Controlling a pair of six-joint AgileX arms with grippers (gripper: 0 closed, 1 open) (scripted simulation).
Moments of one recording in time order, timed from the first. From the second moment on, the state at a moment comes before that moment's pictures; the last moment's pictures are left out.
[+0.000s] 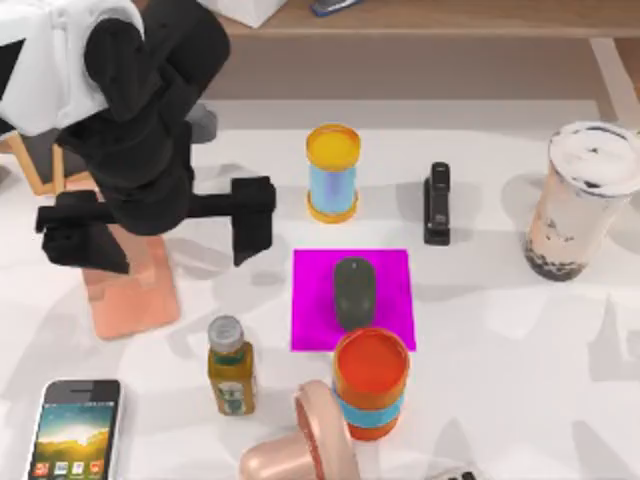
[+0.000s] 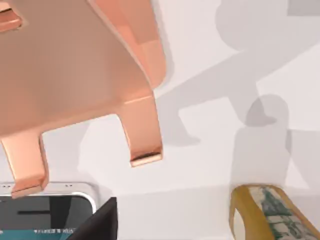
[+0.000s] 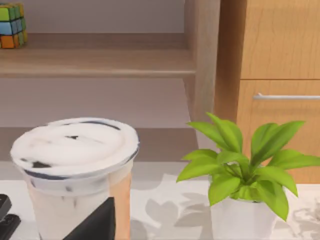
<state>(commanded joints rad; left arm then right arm) -0.48 1.70 1.34 -1.07 -0.02 -0.51 0.00 0.00 0.00 0.00 0.00 0.00</state>
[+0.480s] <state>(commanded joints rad) -0.34 1.36 0.85 -1.00 -0.02 -0.38 0.00 0.00 0.00 0.00 0.00 0.00</state>
